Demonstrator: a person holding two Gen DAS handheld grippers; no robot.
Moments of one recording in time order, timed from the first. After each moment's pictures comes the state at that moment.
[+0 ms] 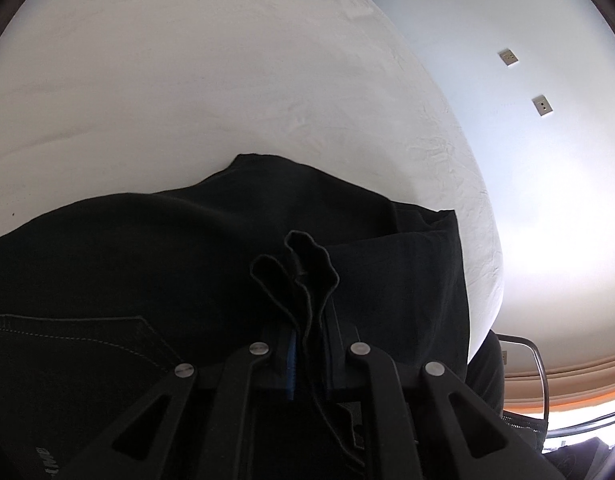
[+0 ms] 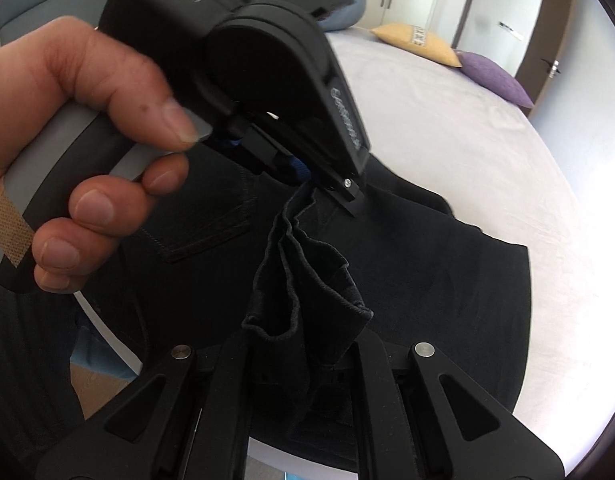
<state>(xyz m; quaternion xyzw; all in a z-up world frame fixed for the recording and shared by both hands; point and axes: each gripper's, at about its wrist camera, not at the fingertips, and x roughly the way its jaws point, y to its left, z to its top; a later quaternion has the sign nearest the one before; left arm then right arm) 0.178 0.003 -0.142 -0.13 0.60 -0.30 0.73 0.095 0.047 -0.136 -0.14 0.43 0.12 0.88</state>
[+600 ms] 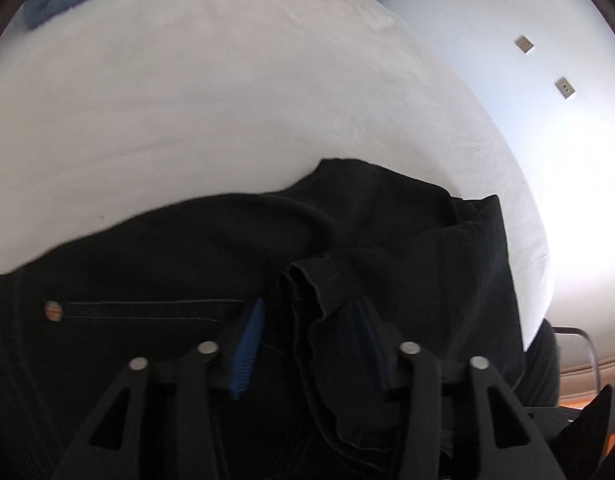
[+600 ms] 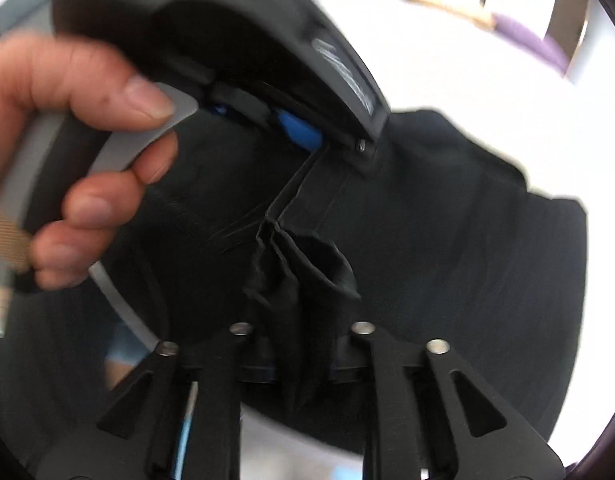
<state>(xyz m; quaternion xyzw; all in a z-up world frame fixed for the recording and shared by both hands) 0.156 0.022 -0.126 -0.04 0.56 -0.23 0.79 0.087 0.040 -0.158 -0.03 0.52 0.20 0.83</state>
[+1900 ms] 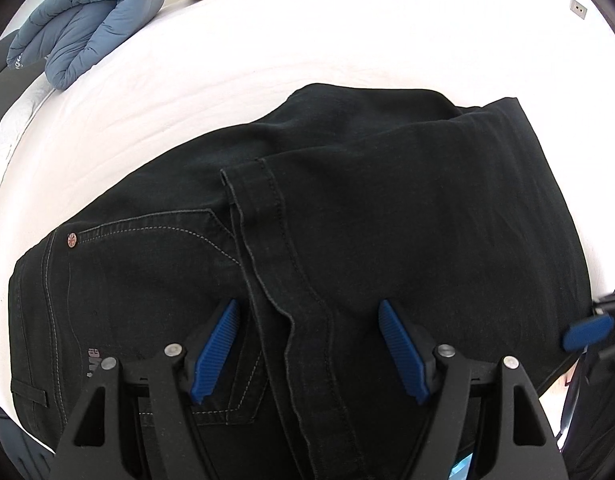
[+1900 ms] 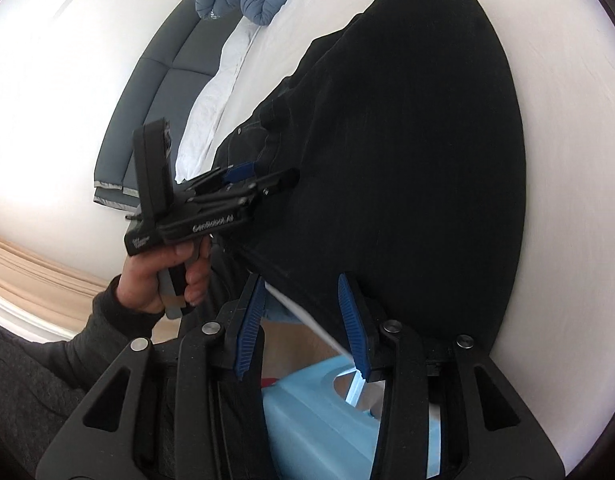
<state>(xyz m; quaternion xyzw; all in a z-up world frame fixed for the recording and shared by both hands) 0.085 -0.035 -0.150 0.10 0.54 -0.14 0.82 0.046 -0.206 -0.203 0.29 0.54 0.35 0.71</state>
